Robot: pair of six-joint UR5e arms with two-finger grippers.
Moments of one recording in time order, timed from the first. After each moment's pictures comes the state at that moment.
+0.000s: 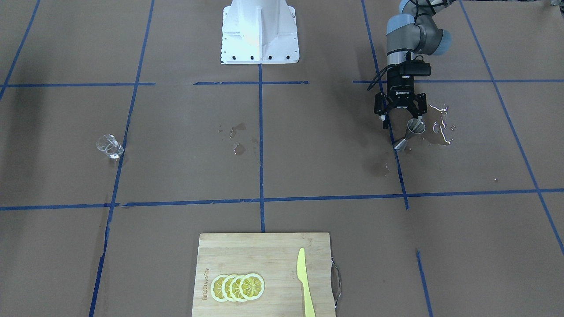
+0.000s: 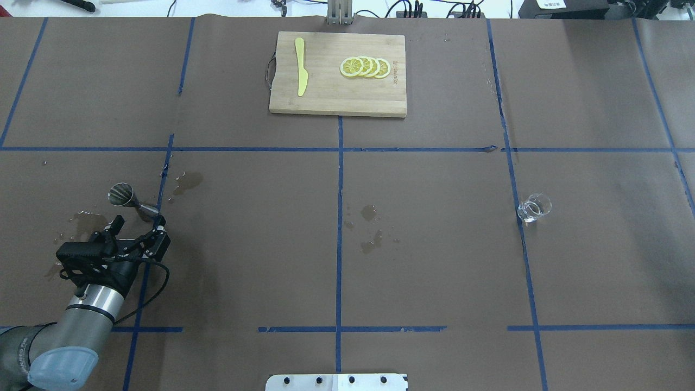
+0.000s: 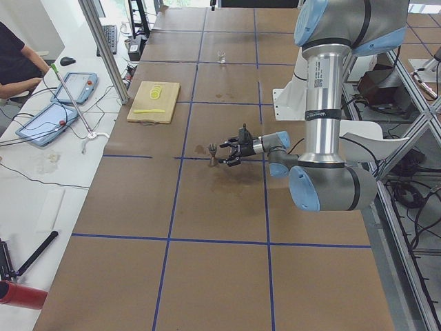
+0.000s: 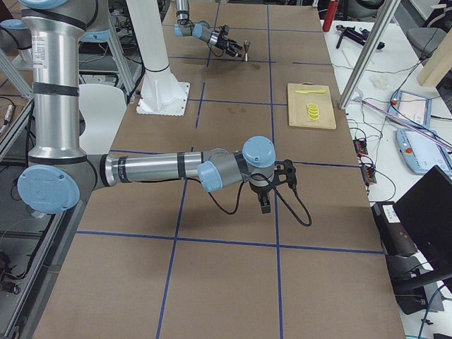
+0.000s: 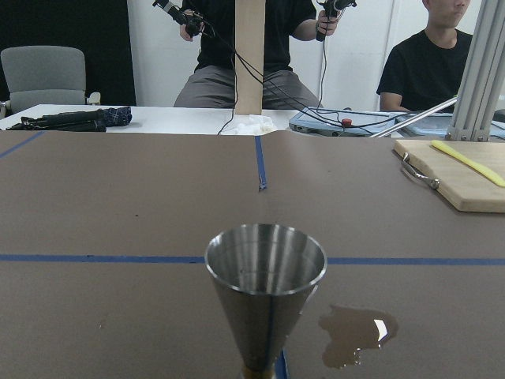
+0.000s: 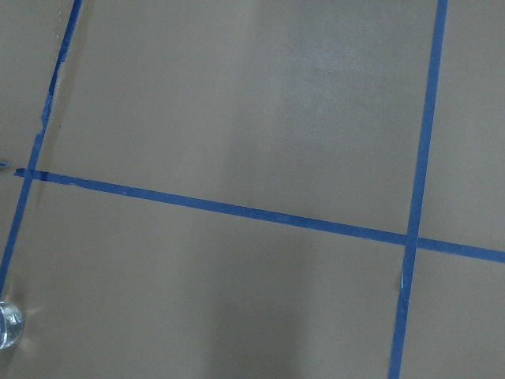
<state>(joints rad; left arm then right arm) -0.13 -1.52 -1.64 -2.57 -0.50 -1.36 1.46 -1.62 1.72 -1.29 2.43 0.18</state>
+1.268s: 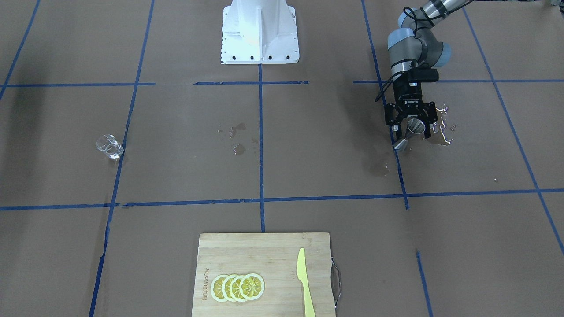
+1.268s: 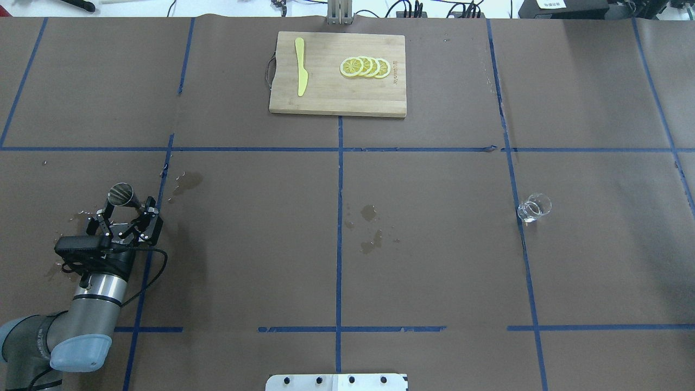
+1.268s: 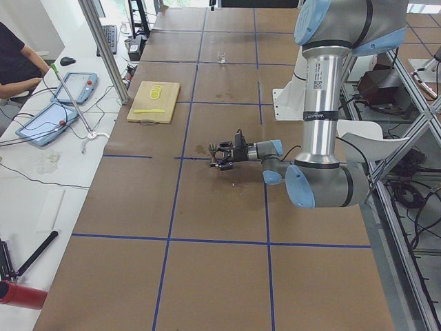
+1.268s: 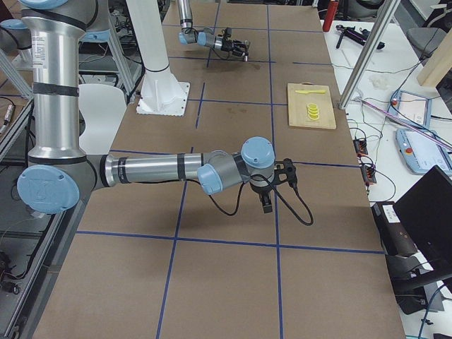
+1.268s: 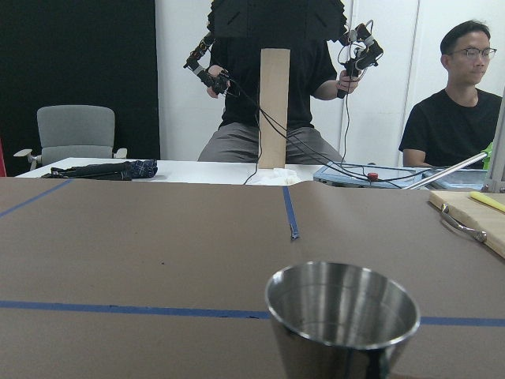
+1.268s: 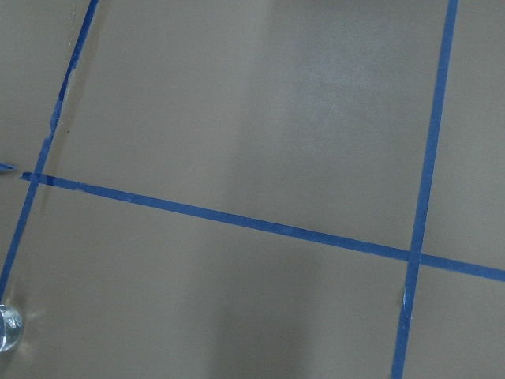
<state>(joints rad) -0.17 -1.59 -1.48 -2.65 -0.35 -1.35 1.46 -1.62 1.70 -1.23 2.43 0.19</state>
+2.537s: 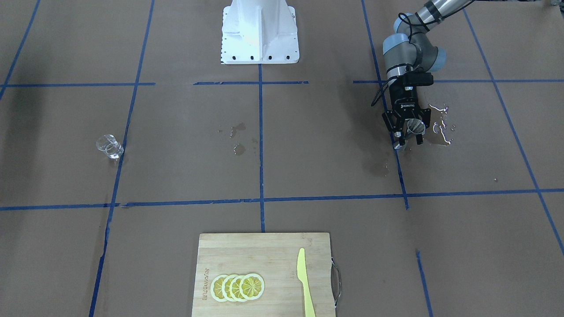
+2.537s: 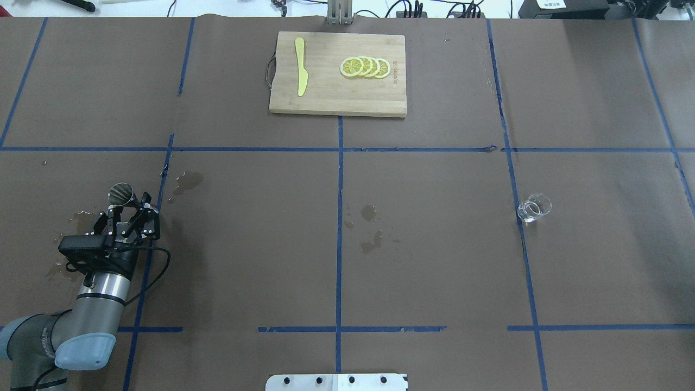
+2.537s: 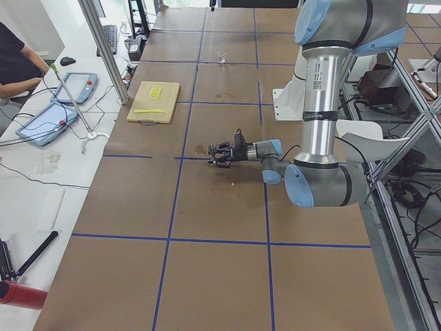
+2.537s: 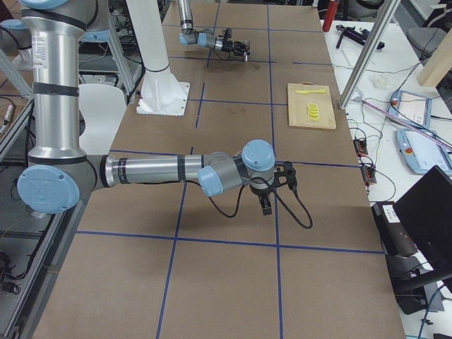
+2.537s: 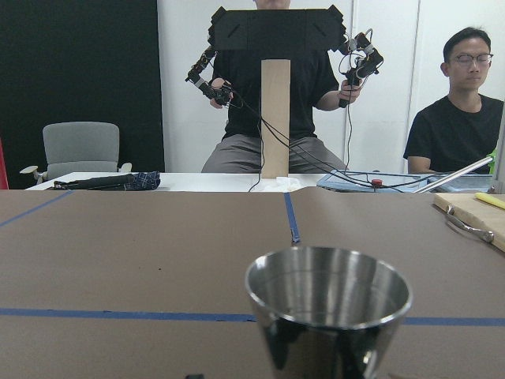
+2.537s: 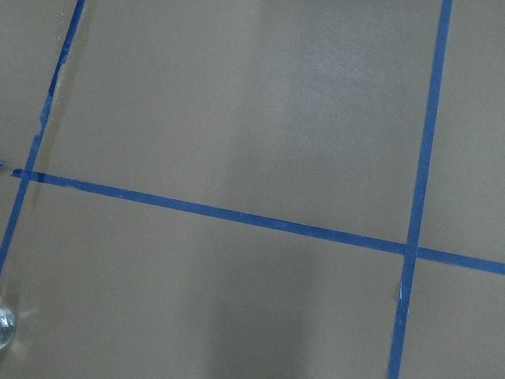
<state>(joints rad) -0.17 -1.60 -1.48 -2.65 -0.35 -1.34 1.46 -1.62 1.69 -1.23 2.43 0.19</state>
